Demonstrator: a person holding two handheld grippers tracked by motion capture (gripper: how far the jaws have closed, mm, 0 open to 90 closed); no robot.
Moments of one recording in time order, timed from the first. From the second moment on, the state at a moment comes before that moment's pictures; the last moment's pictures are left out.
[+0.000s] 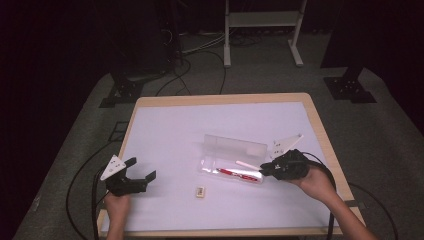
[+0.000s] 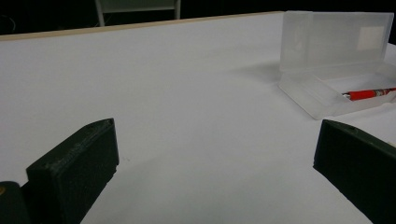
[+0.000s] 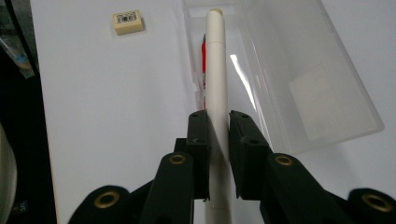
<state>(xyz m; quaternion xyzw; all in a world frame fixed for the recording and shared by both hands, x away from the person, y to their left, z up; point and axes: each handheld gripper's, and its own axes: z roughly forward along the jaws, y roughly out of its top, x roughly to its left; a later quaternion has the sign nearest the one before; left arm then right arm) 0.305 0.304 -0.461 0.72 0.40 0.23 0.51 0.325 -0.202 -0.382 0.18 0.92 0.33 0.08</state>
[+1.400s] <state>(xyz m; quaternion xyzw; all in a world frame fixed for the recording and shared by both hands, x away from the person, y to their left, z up) 0.305 0.305 -0.461 0.72 0.40 0.23 0.51 0.349 -0.168 -0.378 0.16 0.93 0.33 0.07</state>
